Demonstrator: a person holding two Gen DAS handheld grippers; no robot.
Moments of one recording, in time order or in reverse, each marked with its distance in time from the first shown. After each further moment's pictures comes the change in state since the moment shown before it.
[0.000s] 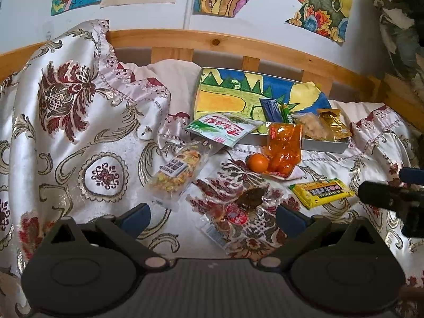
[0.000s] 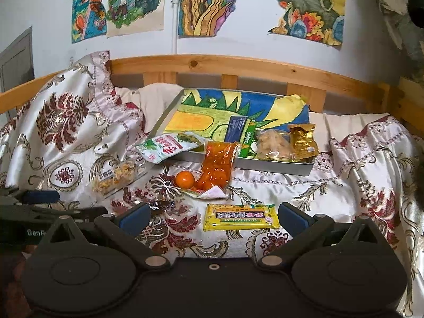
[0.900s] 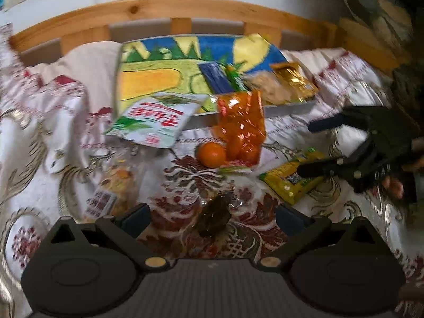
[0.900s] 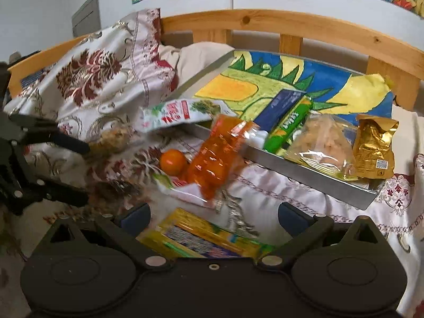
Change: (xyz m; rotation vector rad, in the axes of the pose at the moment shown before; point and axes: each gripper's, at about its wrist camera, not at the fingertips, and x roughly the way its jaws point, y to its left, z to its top) left arm 0.088 -0.026 0.034 0.268 0.189 -0.230; right arm 0.150 -0.094 0.017 -0.213 0.125 0.427
